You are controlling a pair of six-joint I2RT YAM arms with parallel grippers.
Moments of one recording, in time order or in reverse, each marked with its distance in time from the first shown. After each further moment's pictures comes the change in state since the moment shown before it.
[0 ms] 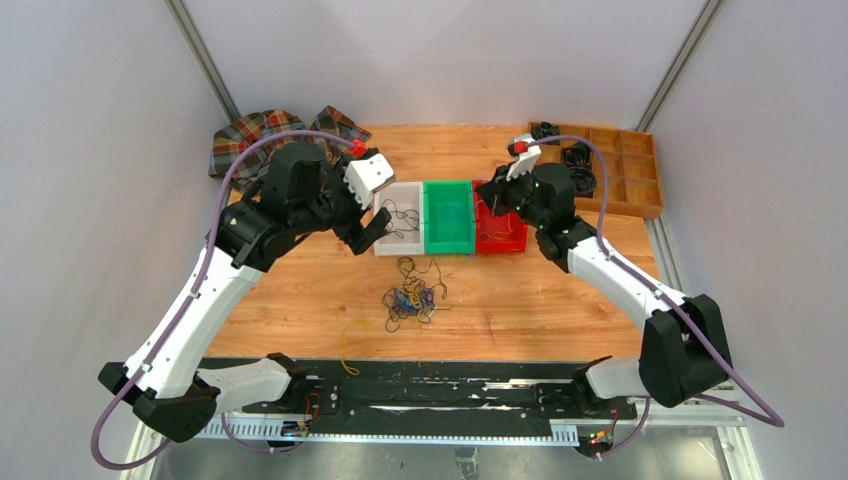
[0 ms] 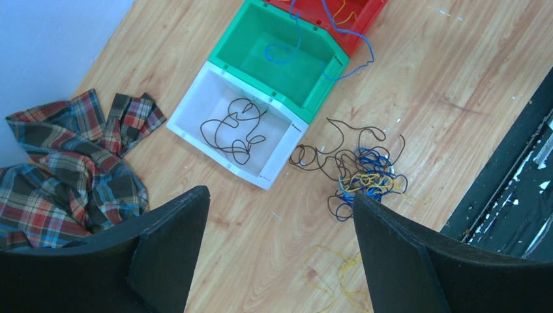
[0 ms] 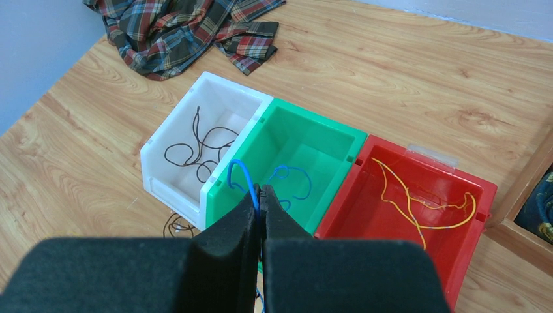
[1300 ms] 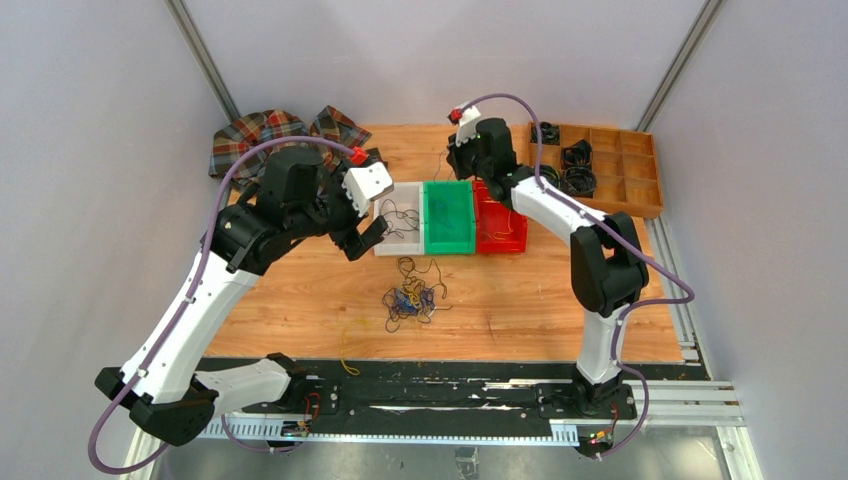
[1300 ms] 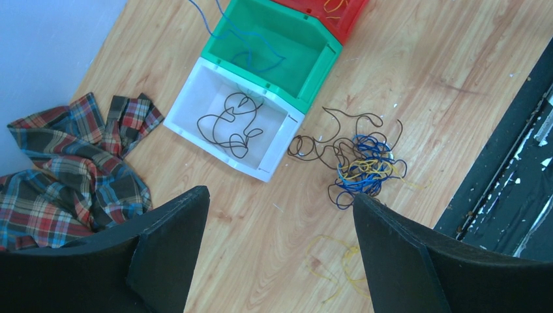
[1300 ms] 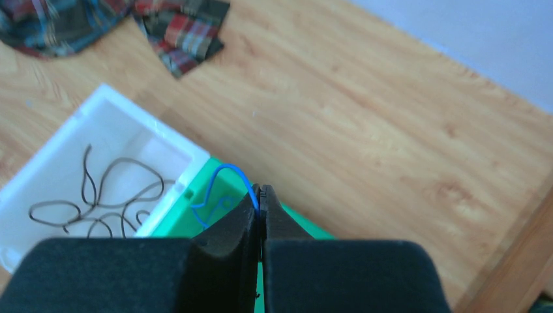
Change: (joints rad) left arm 0.000 -0.019 0.000 -0.045 0.023 0.054; right arm 0.065 0.573 0.545 -0.151 0.111 -0.245
